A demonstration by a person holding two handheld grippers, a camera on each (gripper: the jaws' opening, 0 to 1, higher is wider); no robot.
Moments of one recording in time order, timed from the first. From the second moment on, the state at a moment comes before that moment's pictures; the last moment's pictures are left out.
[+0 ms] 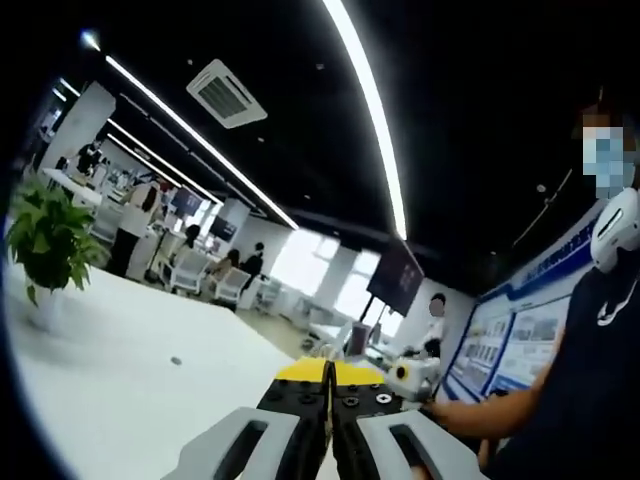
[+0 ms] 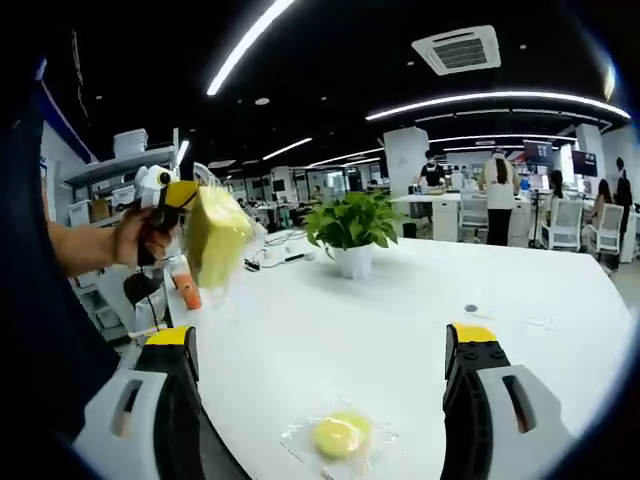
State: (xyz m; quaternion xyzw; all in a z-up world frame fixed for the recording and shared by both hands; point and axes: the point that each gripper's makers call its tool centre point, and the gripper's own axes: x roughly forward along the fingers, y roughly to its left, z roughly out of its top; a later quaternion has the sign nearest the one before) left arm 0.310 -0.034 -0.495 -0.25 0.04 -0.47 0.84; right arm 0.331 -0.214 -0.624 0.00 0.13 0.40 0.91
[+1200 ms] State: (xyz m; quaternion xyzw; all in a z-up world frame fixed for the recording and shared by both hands) left arm 0.311 -0.015 -0.529 -0.27 0.07 -0.43 0.86; right arm 0.269 -0.284 -0.710 0.00 0.18 0.32 0.93
